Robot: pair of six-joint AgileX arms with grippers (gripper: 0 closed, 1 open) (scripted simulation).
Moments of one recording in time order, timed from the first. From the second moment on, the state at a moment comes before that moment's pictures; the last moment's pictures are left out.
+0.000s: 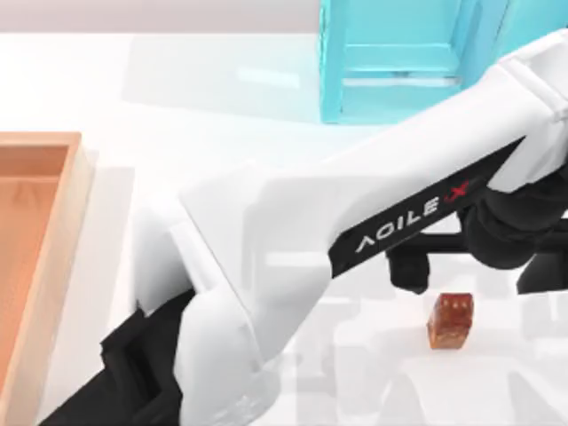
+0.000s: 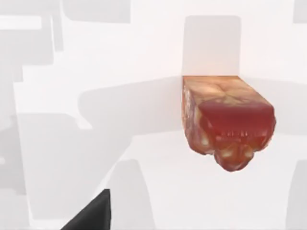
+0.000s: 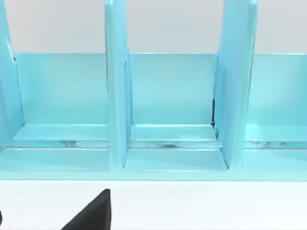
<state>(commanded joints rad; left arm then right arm) -1.10 2.60 2.70 -1.62 -0.08 -1.06 0.00 0.00 0.00 0.00 0.00 0.00</state>
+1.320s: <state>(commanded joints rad) -1.08 2.55 2.20 -1.17 -0.08 -1.04 0.00 0.00 0.00 0.00 0.00 0.00</state>
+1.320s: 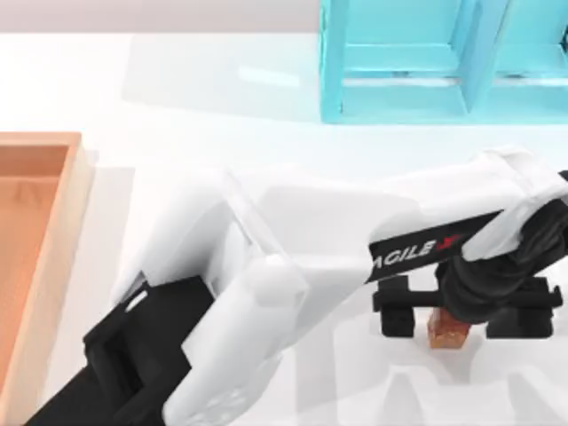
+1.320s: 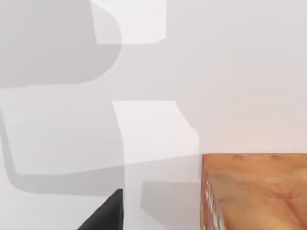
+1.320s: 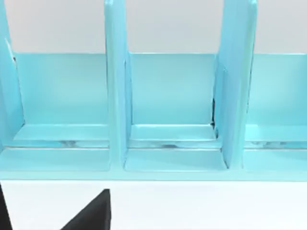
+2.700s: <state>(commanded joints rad) -1.08 2.55 2.27 -1.23 -0.08 -1.05 0.00 0.00 0.00 0.00 0.00 0.00</state>
